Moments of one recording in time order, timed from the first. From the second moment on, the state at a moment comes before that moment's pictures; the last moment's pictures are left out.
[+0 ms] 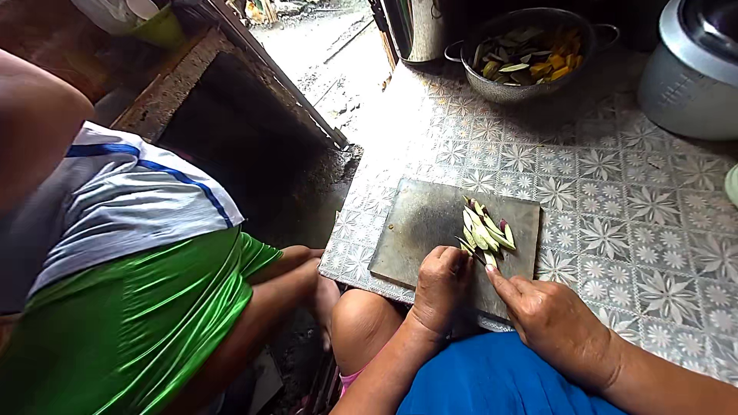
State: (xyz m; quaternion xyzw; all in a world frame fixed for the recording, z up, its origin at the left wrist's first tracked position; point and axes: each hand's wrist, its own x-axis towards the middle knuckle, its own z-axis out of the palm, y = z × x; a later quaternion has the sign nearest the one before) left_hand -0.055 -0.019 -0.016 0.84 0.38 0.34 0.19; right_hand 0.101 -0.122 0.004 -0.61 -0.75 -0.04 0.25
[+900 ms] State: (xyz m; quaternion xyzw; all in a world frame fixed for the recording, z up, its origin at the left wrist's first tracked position) left_hand -0.057 -0.009 -0.013 0.83 0.41 0.34 0.18; right_hand 0.122 -0.115 0.017 -0.62 -0.70 0.15 0.31
